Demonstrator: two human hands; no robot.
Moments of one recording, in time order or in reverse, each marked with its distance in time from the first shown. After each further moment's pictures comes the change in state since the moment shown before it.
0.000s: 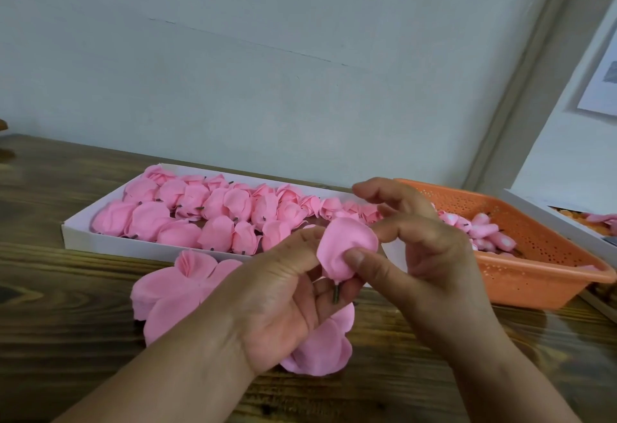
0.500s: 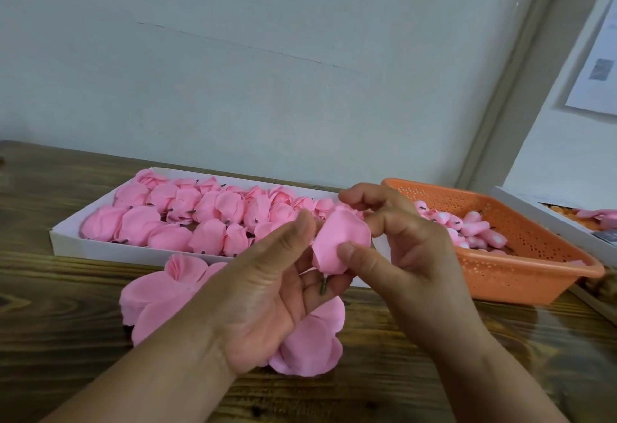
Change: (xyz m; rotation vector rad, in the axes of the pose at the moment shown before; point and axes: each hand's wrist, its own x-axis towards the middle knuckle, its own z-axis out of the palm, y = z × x) left_hand -0.003 0.004 0.001 0.087 -0.086 0.108; right_hand 0.001 0.000 0.002 0.072 0.043 0.071
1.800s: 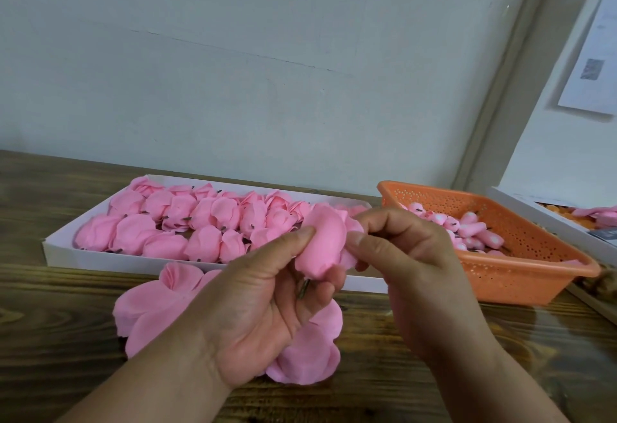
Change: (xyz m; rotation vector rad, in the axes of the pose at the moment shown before) left_hand 0.000 0.001 0.007 -0.076 0.121 -0.074; right_hand 0.000 -0.001 -0.001 0.312 0.021 0.153
